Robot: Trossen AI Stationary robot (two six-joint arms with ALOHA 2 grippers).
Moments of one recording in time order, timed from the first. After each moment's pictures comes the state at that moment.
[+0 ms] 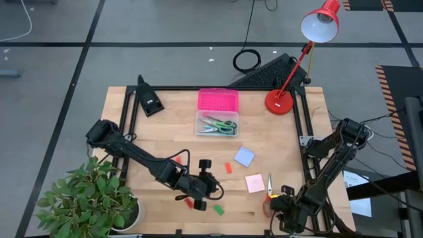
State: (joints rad) left arm -0.48 1.81 1.39 -0.34 -0.34 -0.14; right arm 1.03 1.61 0.88 -0.51 0.10 1.30
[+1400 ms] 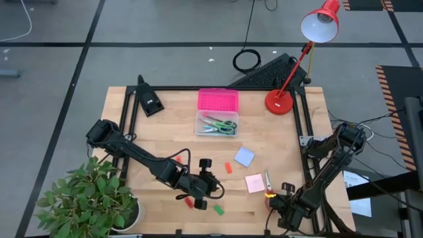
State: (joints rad) left arm -0.47 1.81 1.39 -0.34 -0.34 -0.13; right arm 1.01 1.69 0.88 -0.66 0.07 1.28
